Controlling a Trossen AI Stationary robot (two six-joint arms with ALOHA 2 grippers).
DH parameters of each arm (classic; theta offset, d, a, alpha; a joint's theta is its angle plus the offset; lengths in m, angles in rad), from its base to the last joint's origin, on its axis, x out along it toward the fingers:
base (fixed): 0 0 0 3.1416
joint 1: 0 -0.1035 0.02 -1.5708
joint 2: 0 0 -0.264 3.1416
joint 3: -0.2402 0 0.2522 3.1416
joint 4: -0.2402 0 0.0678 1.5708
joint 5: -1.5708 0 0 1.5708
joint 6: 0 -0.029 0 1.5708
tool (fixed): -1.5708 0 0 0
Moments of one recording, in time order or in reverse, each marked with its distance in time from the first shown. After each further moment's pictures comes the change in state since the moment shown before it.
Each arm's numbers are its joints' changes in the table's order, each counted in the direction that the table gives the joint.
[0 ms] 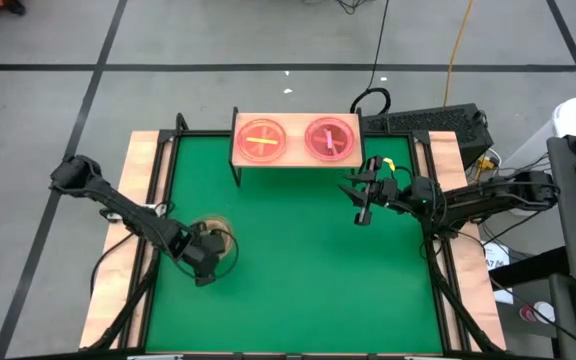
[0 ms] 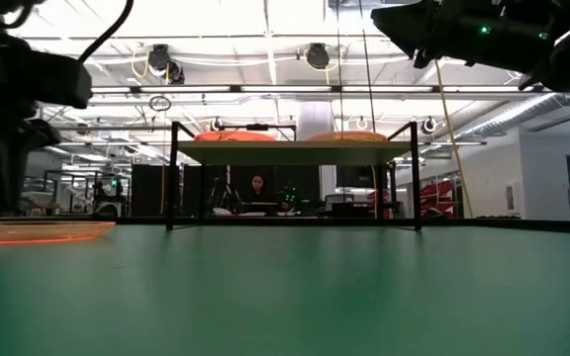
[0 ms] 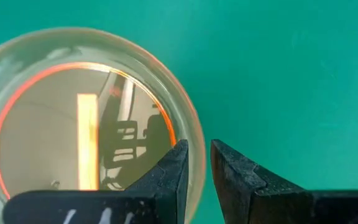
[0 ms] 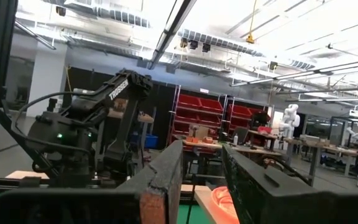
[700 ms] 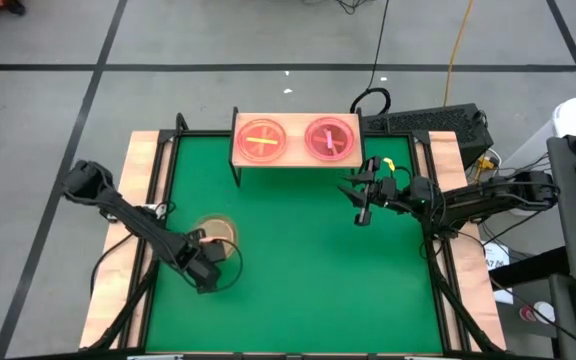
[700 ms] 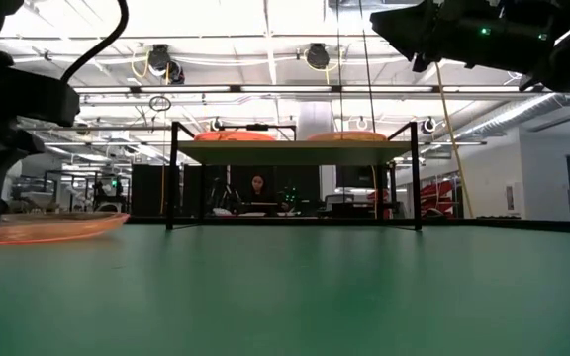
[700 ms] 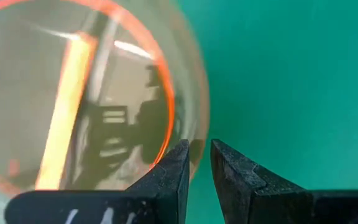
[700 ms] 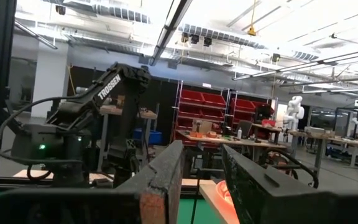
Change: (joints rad) left arm 0.082 -0.148 -0.043 -0.022 -0.016 0.113; right arm 0.000 0.000 0.000 -0.023 0.000 -0.035
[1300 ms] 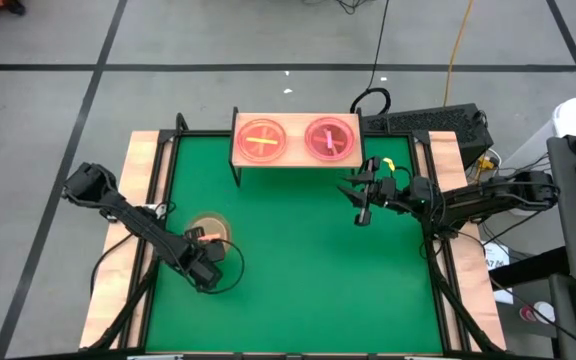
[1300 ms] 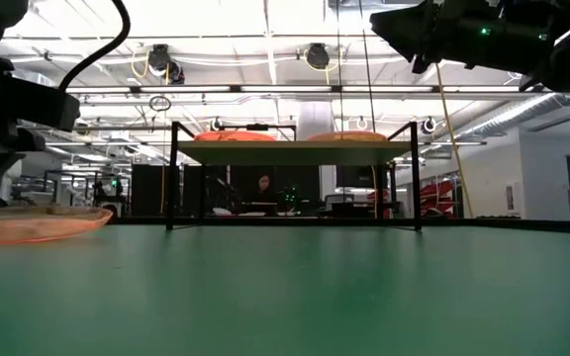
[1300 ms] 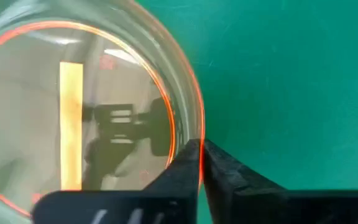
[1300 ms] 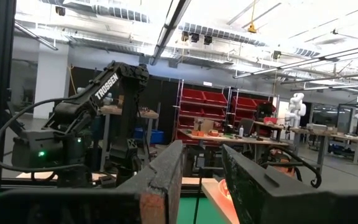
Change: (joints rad) left arm 0.000 -0.047 -0.032 -0.090 -0.014 -0.006; right arm 0.000 0.000 0.000 -0.006 0.000 -0.018
